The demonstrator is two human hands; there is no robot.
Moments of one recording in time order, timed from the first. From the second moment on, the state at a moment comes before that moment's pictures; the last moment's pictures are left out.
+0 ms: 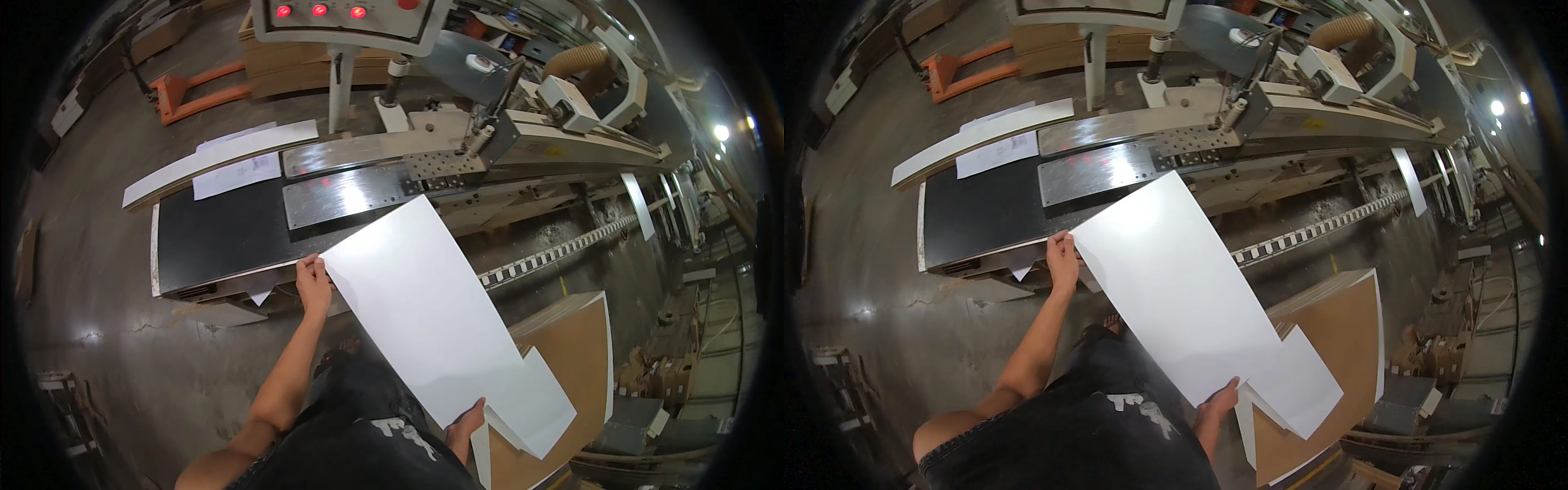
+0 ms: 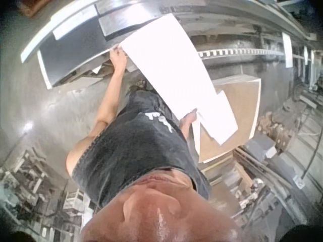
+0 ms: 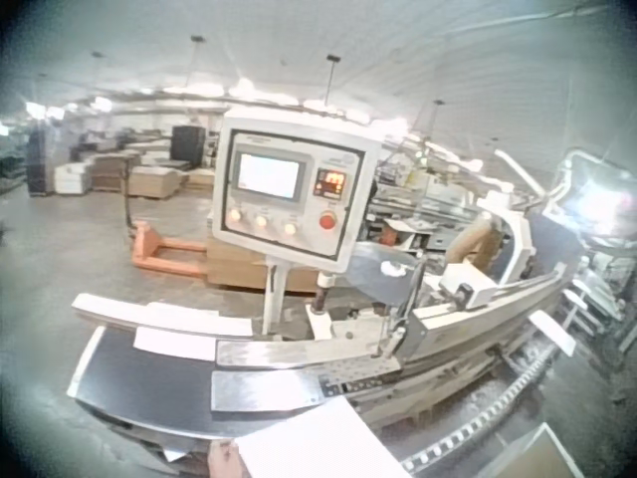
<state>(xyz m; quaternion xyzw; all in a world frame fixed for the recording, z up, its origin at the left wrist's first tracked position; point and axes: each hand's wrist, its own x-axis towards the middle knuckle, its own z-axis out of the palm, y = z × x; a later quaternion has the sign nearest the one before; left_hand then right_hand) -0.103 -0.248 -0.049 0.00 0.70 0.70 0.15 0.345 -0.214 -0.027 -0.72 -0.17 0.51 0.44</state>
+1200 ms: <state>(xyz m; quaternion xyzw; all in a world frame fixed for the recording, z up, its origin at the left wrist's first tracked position) -0.047 0.012 -0.056 -0.11 0.70 0.67 0.22 0.295 -0.084 -0.019 -0.73 -0.49 0.44 0.16</state>
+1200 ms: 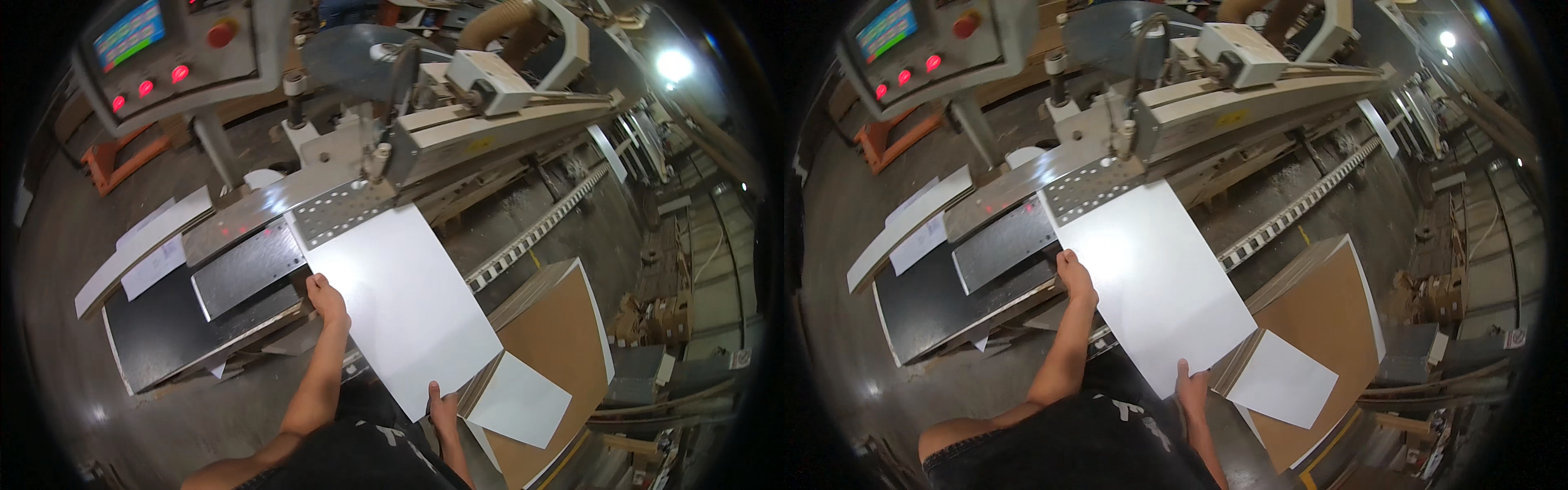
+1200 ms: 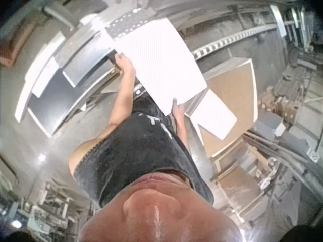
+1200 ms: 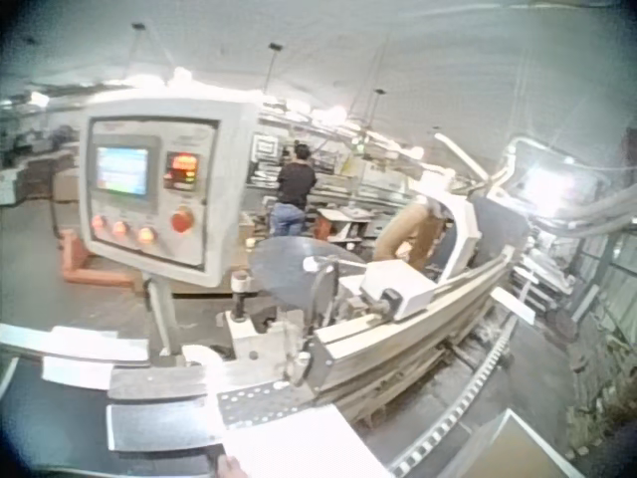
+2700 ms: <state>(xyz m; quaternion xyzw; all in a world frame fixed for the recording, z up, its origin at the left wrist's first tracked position) 0.403 -0.045 -0.193 0.53 0.49 0.01 0.69 0.444 -0.481 -0.242 -0.79 0.23 0.48 0.30</state>
